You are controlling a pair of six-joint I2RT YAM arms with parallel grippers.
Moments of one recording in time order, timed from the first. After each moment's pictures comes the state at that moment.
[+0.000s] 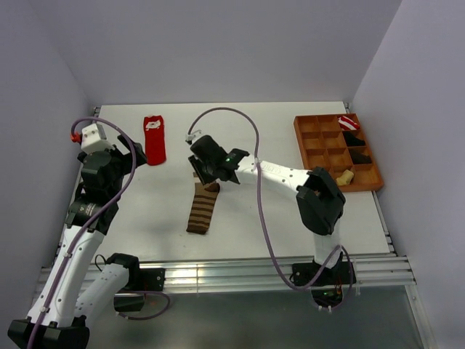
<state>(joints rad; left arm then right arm) -0.21 0.76 0.86 -0.31 -0.35 -0.43 0.94 1.88 1.50 -0.48 0.19 0.28</state>
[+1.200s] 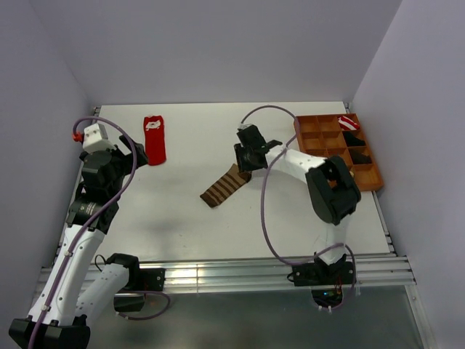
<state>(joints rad) -0.19 0.77 0.85 -0.31 -0.31 -0.43 0.54 1.94 1.34 -0.38 0.12 0.32</state>
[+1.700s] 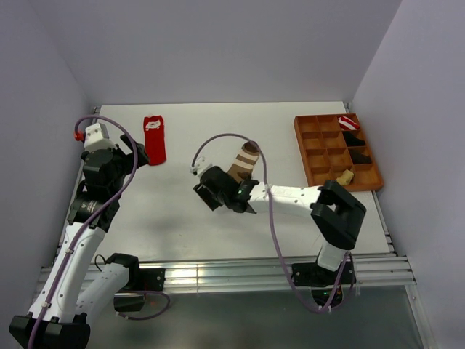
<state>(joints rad) -0.19 0.79 0.85 -0.31 -0.31 -0.44 1.00 1.67 1.10 -0.18 0.27 0.10</state>
